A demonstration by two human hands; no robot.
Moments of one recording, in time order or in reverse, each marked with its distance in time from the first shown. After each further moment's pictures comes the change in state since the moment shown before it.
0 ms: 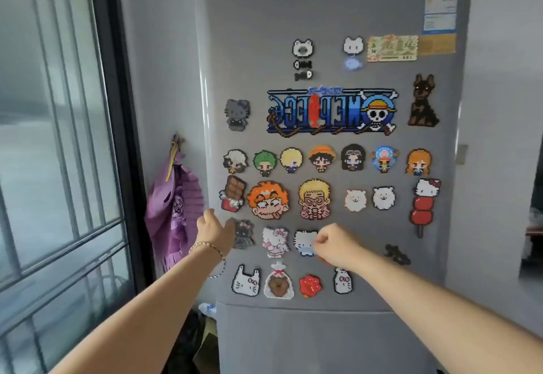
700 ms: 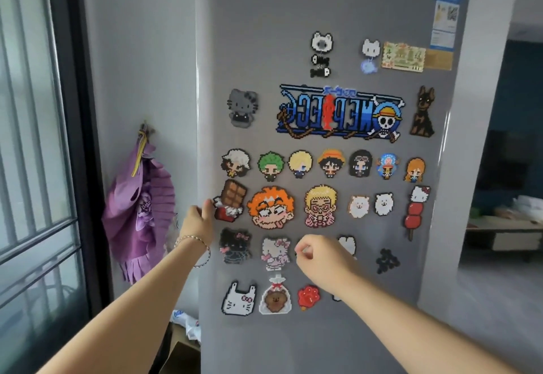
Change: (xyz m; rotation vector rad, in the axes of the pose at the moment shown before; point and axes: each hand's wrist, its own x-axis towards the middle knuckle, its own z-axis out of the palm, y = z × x) left_hand 0.067 -0.025 -0.008 -0.251 -0.048 0.018; right_hand -0.033 -0.057 0.023 -0.147 0.147 -0.026
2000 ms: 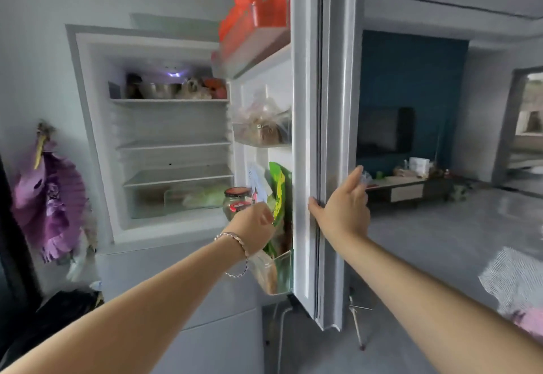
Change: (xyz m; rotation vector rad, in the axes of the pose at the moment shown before) left_hand -0.493 0.189 0.145 0.291 -0.554 0.538; right_hand -0.330 0.226 -0.253 -0.035 0.603 0.397
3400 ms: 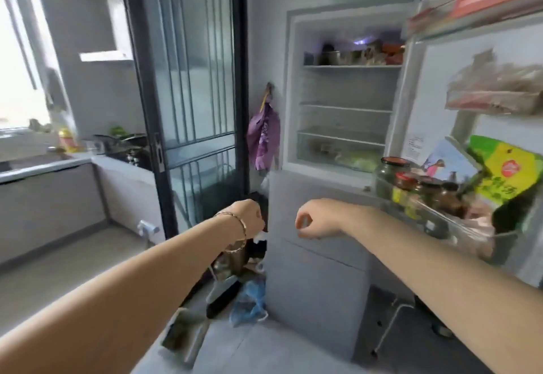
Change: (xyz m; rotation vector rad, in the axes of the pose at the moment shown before) left_hand -0.189 0.036 -0.006 0.493 0.122 -0.884; right_hand -0.081 -0.020 -0.041 -0.132 -1.207 -1.184
